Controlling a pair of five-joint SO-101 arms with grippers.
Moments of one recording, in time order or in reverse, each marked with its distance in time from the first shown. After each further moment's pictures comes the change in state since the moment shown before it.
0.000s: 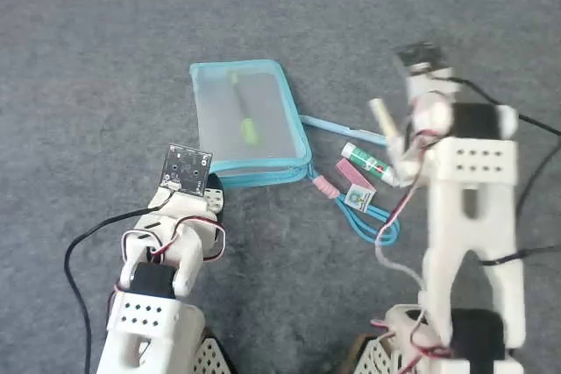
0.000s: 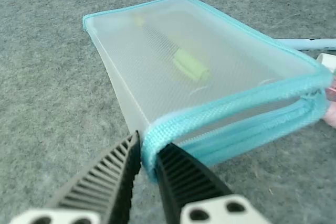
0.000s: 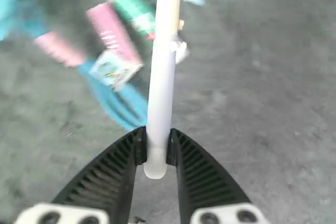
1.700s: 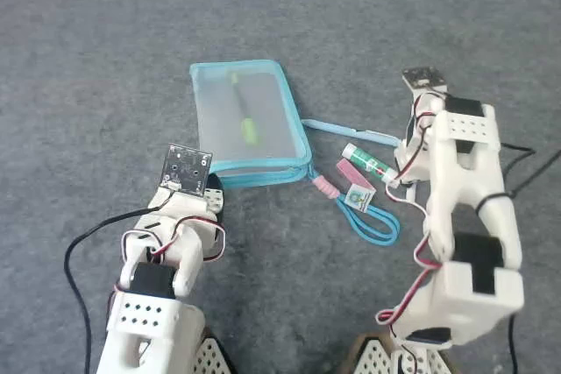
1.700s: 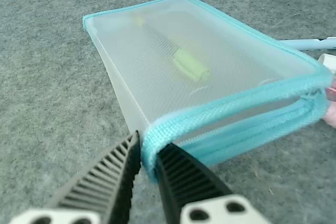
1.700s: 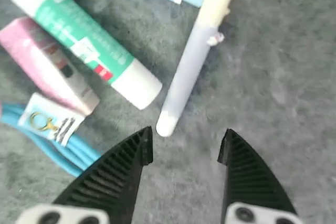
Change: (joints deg) left arm 0.0 0.0 0.0 0.0 0.0; right arm 8.6 28.4 4.3 -21.8 0.0
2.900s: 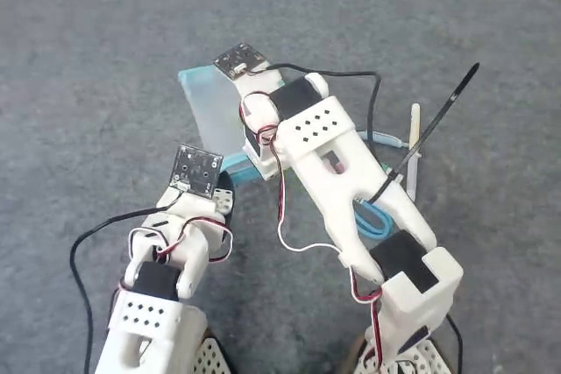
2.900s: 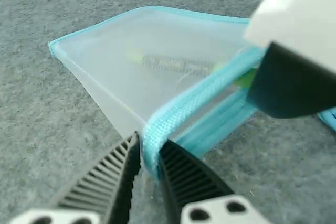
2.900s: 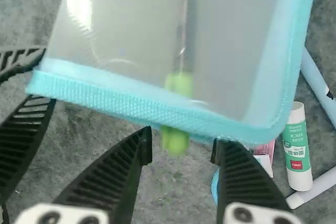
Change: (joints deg) left arm 3.7 0.0 -0.9 0.0 0.2; right arm -40.7 3.6 -30.0 16.7 -12.7
